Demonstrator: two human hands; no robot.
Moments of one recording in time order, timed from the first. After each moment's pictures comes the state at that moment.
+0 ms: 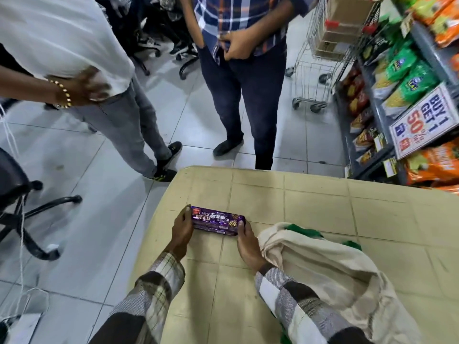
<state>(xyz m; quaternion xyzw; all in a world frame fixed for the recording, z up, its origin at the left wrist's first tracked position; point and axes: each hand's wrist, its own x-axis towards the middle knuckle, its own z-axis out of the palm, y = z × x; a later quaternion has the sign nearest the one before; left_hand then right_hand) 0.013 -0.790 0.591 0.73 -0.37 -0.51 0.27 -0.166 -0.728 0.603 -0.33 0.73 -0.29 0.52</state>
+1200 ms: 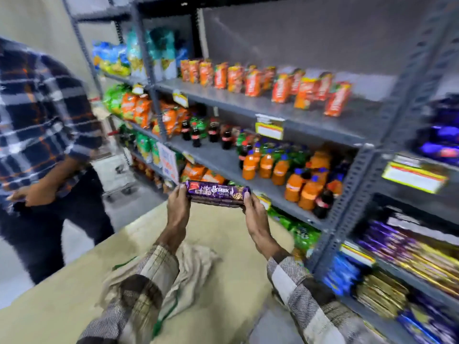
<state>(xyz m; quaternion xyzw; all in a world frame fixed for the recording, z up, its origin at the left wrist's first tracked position) -0.359 -0.500 0.864 0.29 -0.63 -0.68 0.25 -0.418 -0.308 0.861 -0.13 0.72 -0.68 0.05</state>
